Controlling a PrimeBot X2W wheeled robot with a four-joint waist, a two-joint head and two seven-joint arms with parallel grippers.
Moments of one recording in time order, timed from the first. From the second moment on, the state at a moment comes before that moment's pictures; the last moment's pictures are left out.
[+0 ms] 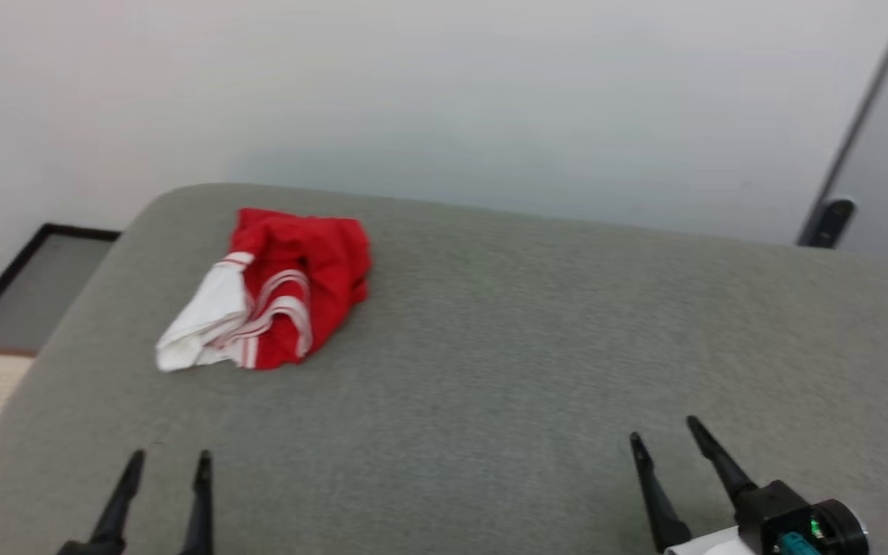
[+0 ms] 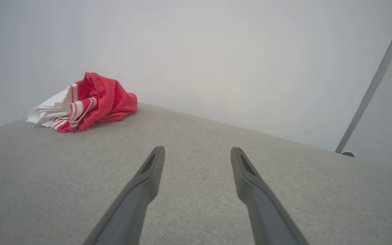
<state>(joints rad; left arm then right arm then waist) 0.17 0.17 0.10 0.01 -0.12 -0.11 -0.26 0.00 -0.05 0.15 0.21 0.02 0.13 -0.26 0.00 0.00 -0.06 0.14</state>
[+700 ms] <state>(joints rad) 0.16 0.17 0.17 0.01 -0.21 -0.09 -0.18 -0.04 -0.05 0.24 0.25 0.06 0.13 -0.26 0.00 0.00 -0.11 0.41</state>
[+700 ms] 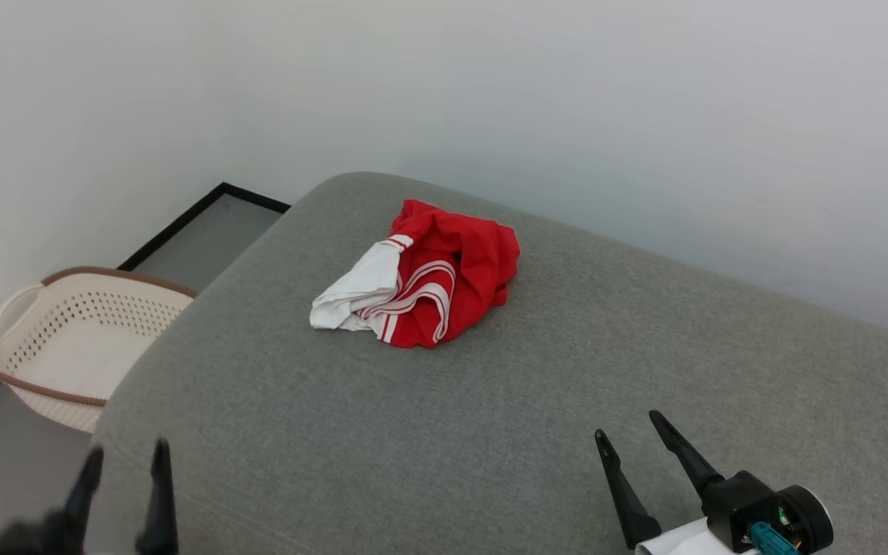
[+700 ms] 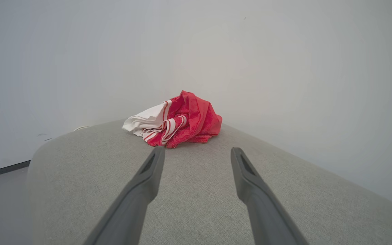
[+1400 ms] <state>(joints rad) -0.73 0.55 0.00 0.22 -0.70 -0.13 0.62 -0.19 -0.14 0.20 0.15 -0.02 0.13 -0.25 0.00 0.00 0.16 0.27</state>
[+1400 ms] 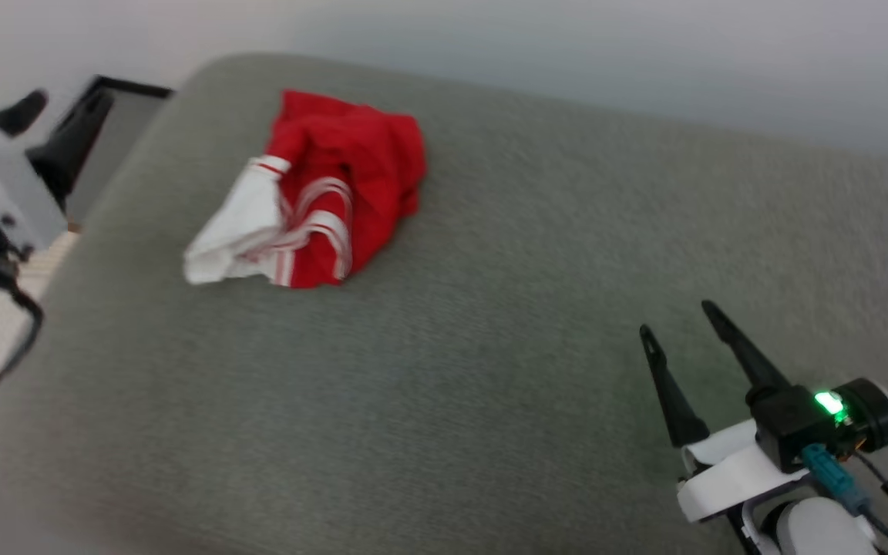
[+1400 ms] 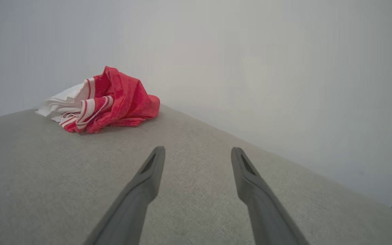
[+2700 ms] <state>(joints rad) -1.23 0.57 -0.27 0.87 -0.72 -0.02 1.13 -0.28 -0.11 0.17 0.01 -0.03 0.13 -0.23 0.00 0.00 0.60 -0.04</state>
